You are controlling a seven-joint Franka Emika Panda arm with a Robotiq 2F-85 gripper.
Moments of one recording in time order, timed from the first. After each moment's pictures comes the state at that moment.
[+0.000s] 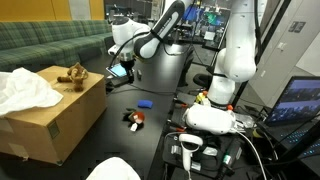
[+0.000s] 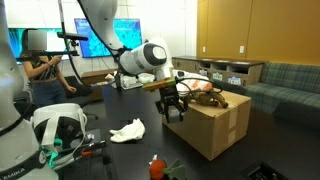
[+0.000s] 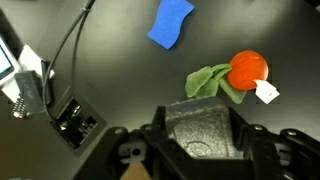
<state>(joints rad) 0.15 0.16 -0.04 -2.33 -0.57 2.42 -0.19</state>
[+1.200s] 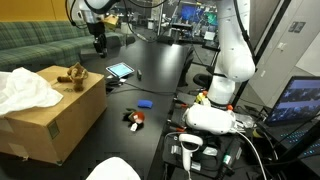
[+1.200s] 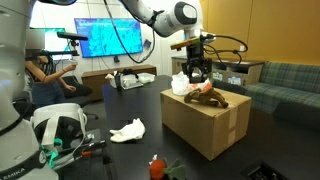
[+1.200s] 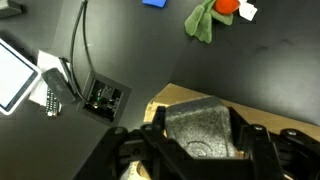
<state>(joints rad) 0.11 0.41 0.03 -1.57 -0.26 1.88 -0.18</state>
